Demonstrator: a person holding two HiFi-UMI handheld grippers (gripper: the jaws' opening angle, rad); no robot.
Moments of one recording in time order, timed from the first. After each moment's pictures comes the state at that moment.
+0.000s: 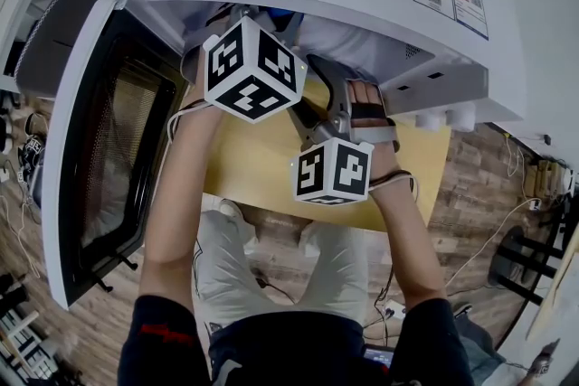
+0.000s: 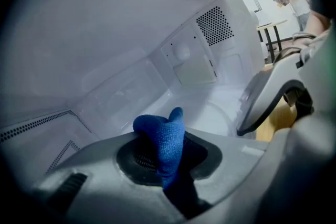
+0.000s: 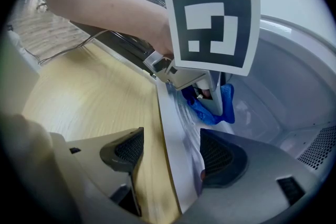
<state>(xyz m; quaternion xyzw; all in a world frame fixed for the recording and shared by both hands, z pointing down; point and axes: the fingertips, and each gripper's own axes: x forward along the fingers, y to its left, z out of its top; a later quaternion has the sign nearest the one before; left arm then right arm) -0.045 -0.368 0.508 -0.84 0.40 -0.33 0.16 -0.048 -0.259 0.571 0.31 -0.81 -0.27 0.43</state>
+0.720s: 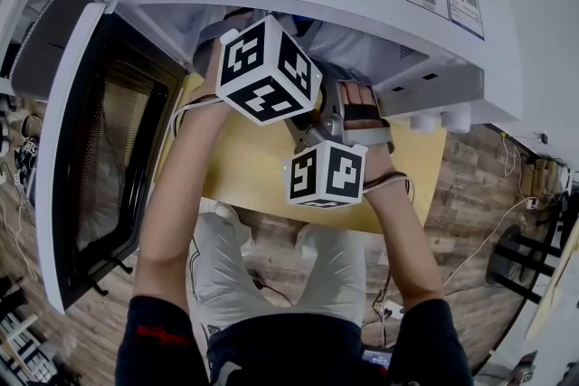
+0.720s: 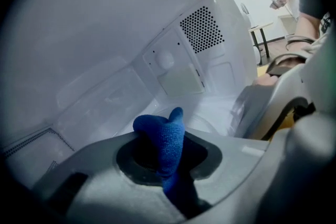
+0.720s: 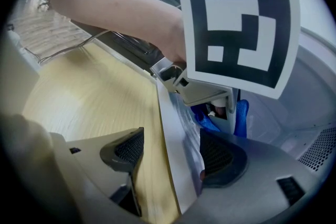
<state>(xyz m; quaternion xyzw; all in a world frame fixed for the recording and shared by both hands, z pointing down) -0.003 -0.361 0.507 -0.86 0.34 -0.33 0.18 -0.050 -0.258 0.571 0.30 -0.81 -0.28 0.43</state>
